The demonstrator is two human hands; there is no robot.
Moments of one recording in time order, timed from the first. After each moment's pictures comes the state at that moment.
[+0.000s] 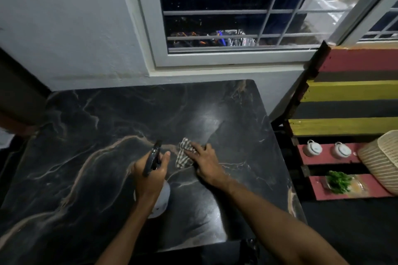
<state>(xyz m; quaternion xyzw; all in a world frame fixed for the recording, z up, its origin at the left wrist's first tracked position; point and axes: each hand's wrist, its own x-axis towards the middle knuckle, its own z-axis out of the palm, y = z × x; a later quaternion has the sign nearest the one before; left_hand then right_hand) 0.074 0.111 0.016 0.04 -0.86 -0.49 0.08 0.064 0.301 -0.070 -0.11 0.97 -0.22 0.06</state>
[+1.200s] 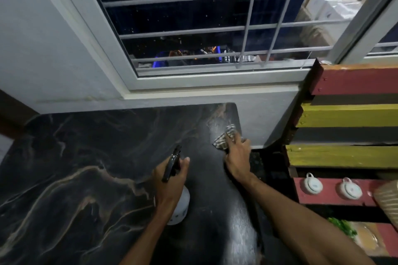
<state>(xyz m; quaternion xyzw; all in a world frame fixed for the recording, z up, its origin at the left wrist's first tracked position) 0.010 0.340 -0.005 0.07 -0.84 -0.53 0.08 -0.040 0.554 -0.088 0.09 0.97 -0.23 0.02</state>
